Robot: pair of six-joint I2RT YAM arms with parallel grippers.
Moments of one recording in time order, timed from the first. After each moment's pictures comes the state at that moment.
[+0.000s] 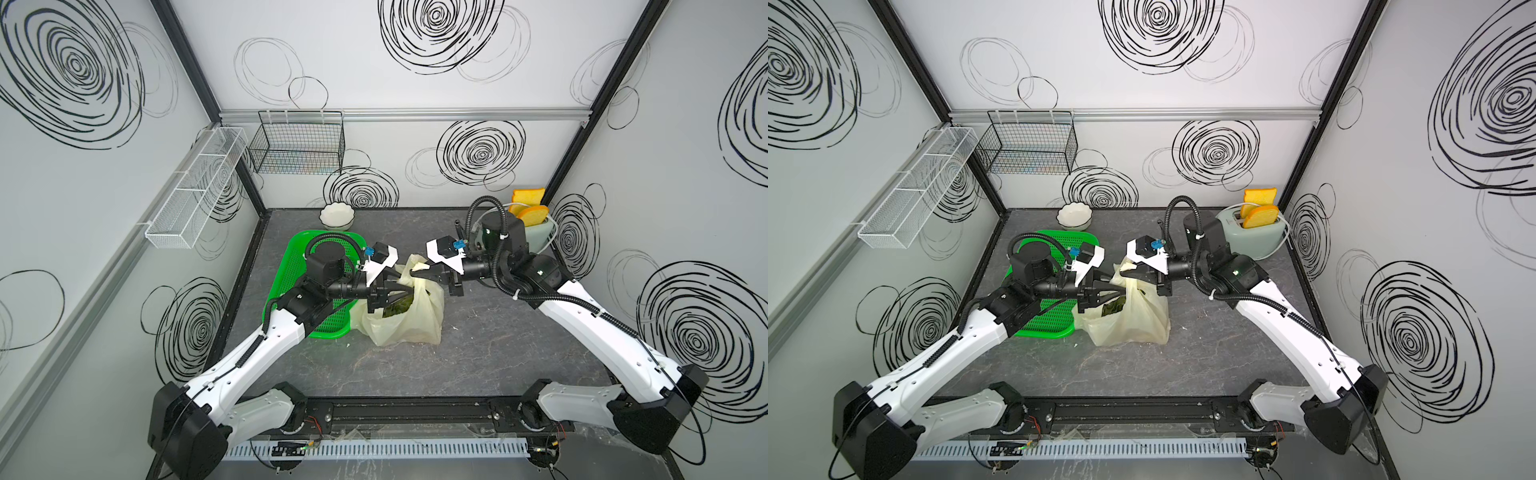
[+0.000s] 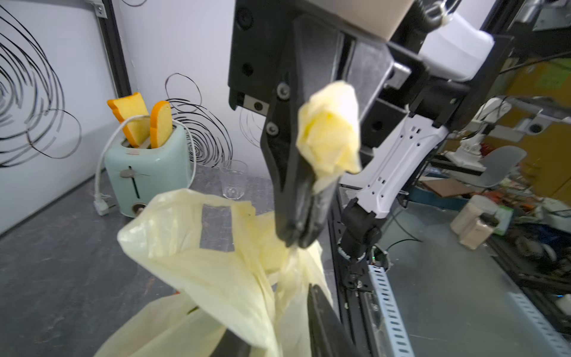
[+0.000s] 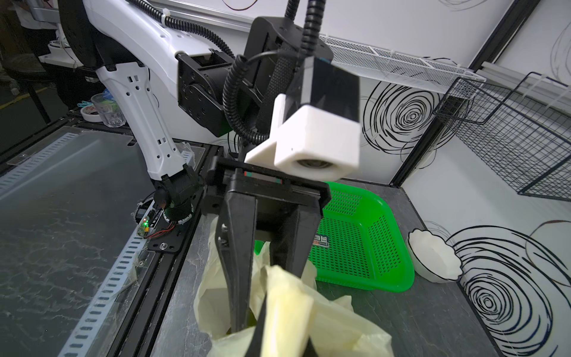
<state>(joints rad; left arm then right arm) -0.52 1.11 0.91 0.00 0.96 0.00 0.66 1.24 1.33 -0.48 -0.86 -0.49</state>
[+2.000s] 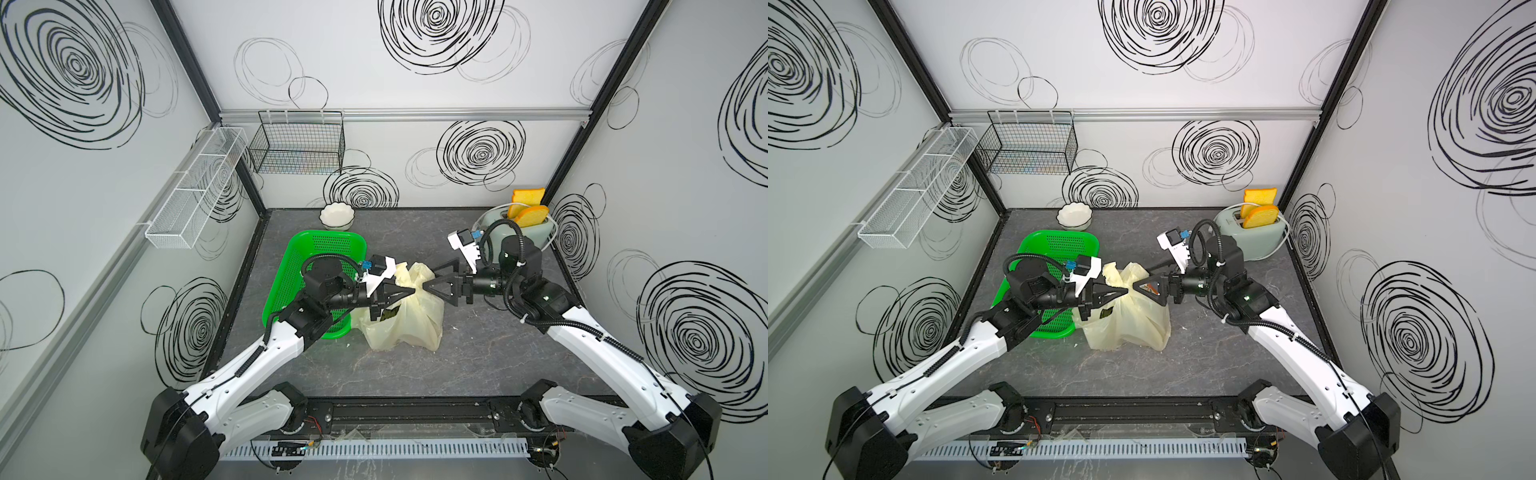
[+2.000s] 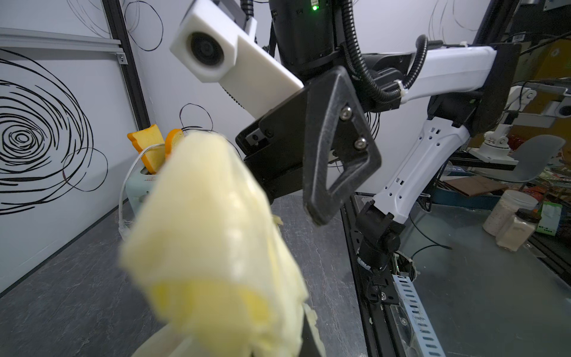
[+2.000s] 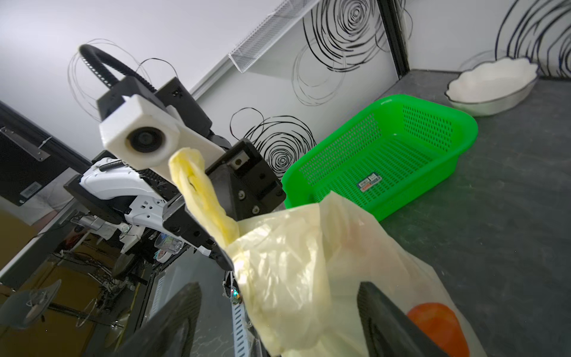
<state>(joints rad) -0.56 1.06 0.77 0.21 0.86 0.01 0.57 1.06 0.97 -0.15 -0.85 0.43</state>
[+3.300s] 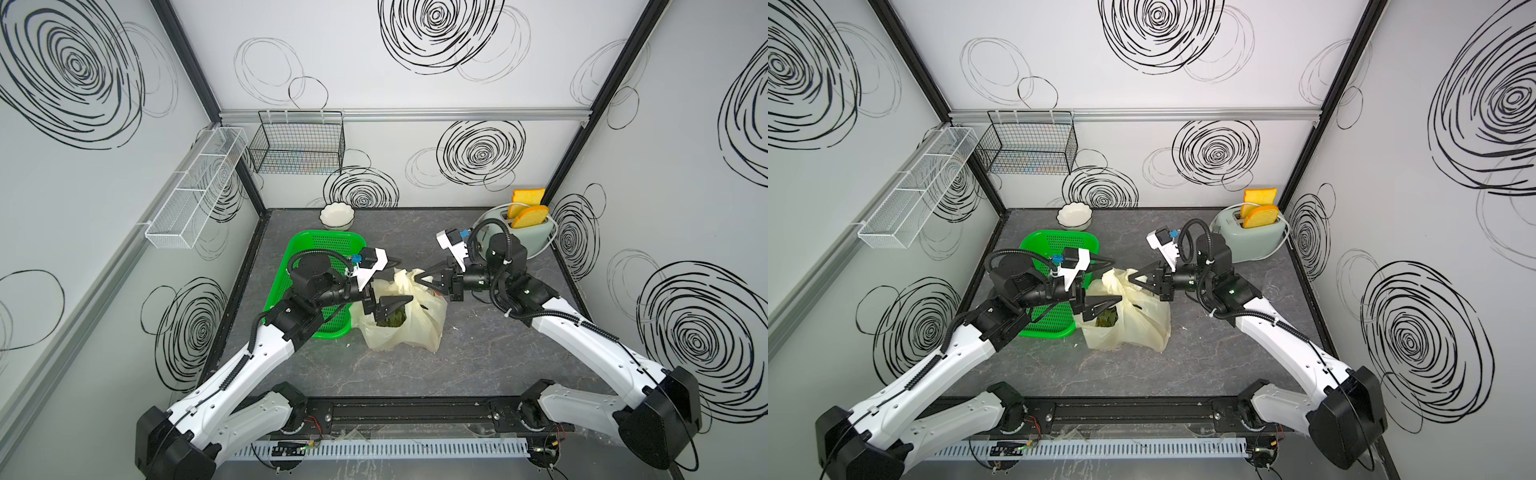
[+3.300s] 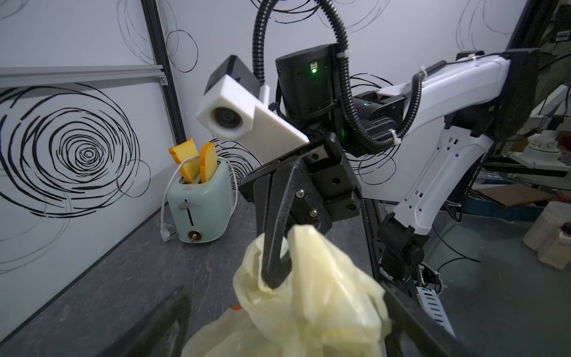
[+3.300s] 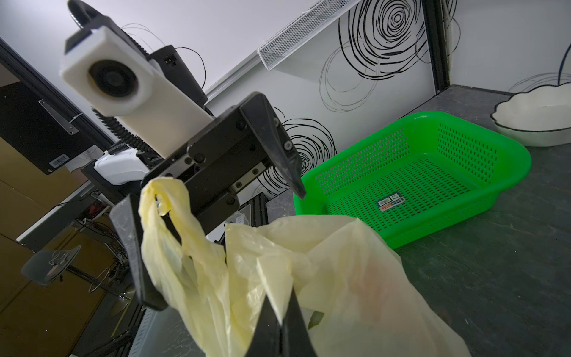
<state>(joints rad) -0.52 0.99 0.85 0.09 0.80 0.05 0.59 1.17 0.95 0.03 -0.94 0.40</state>
